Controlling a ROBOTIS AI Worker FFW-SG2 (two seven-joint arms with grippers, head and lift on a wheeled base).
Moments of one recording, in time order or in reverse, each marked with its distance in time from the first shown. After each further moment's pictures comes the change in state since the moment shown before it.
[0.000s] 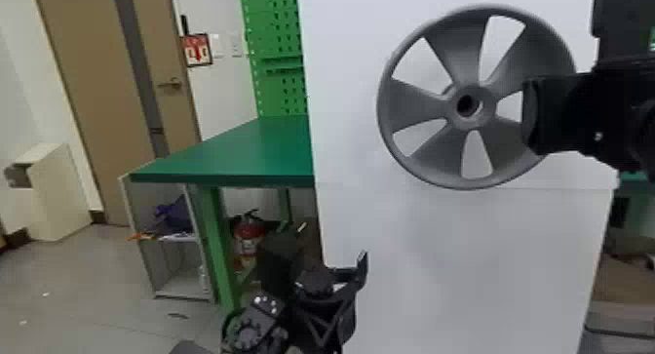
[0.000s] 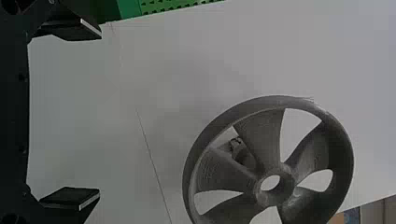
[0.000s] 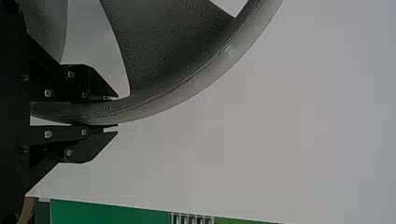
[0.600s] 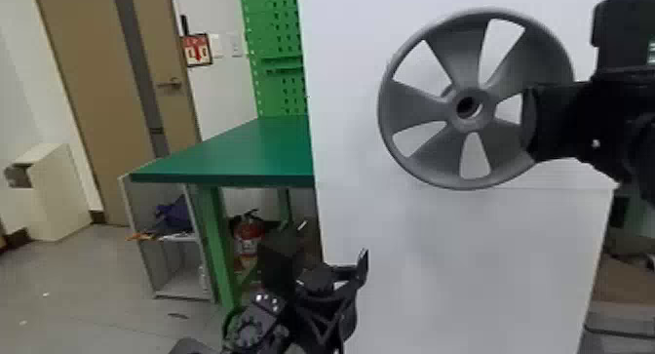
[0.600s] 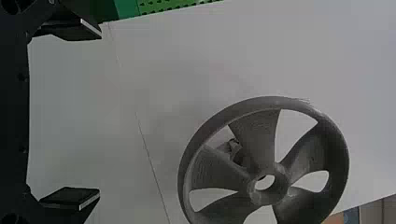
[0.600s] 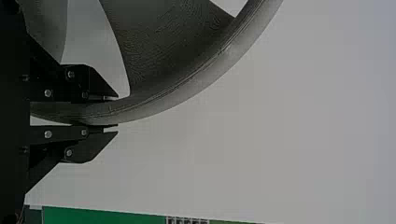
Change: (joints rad) left arm -0.010 0.009 -0.009 0.003 0.005 0.000 0.013; right arm 0.023 0.000 -0.002 0.033 0.023 -0.091 0.040
